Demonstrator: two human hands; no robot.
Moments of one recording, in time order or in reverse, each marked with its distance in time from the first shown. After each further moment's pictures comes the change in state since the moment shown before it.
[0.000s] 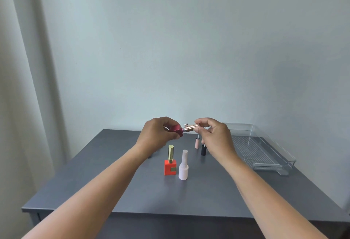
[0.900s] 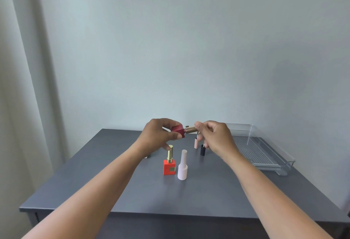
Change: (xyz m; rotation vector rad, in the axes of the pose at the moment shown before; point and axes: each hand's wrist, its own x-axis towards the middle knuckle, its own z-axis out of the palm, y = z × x) left_hand -0.005 0.004 -0.001 -0.253 -0.129 -0.074; right_hand 0.008 0.009 -0.009 0.005 -0.126 0.026
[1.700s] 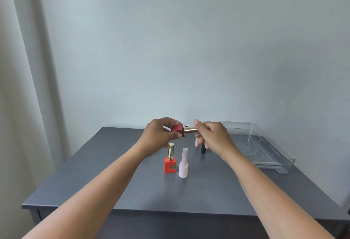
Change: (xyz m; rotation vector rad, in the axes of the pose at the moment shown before) left_hand -0.004 -0.005 0.002 0.021 0.010 0.033; right_hand 0.002 0.003 0.005 -0.073 -0.084 0.020
